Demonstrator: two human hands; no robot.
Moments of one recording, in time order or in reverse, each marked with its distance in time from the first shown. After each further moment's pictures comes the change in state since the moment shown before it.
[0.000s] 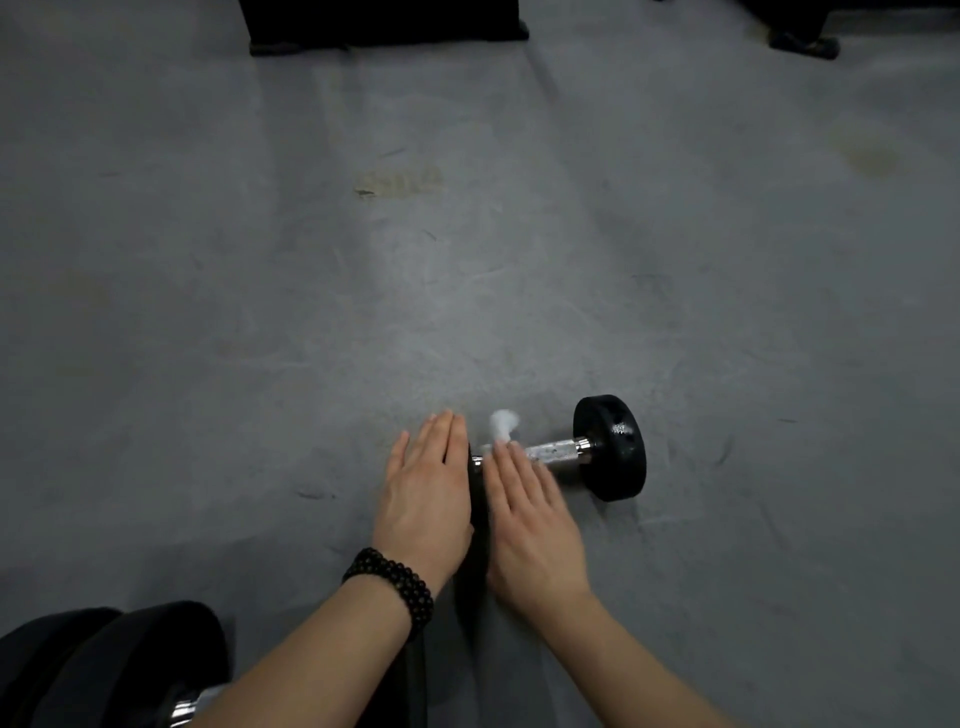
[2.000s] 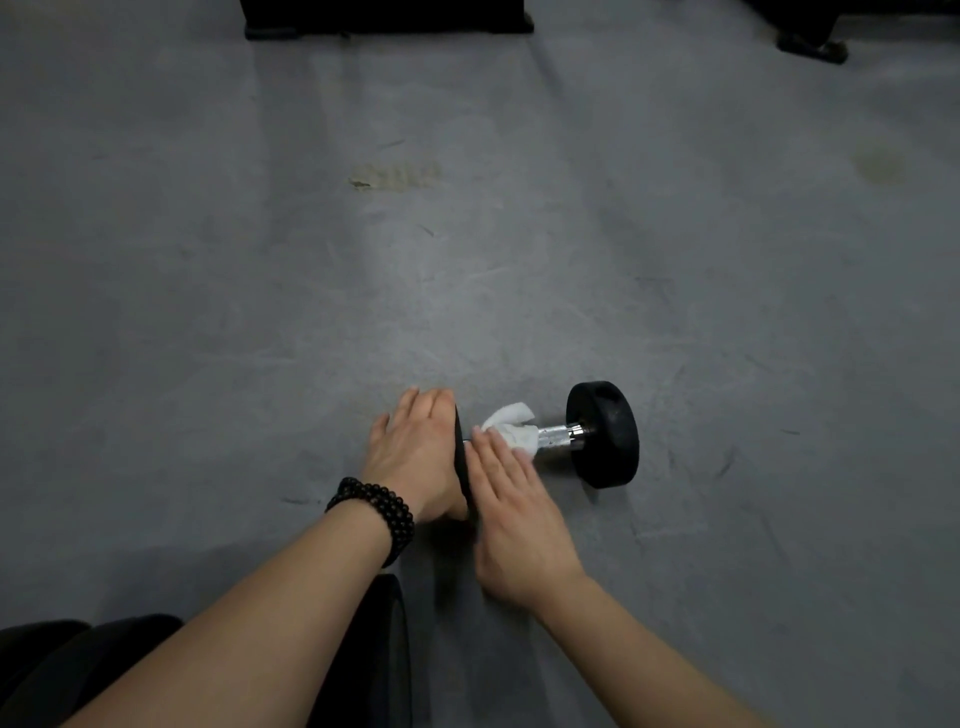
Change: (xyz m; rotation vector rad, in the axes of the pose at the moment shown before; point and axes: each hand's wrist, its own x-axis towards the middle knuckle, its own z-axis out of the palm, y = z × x) left_hand 0.054 -0.015 -0.015 -0.098 -0.236 -0.056; right_hand 0.027 0.009 -0.006 0.076 -0.003 -0.132
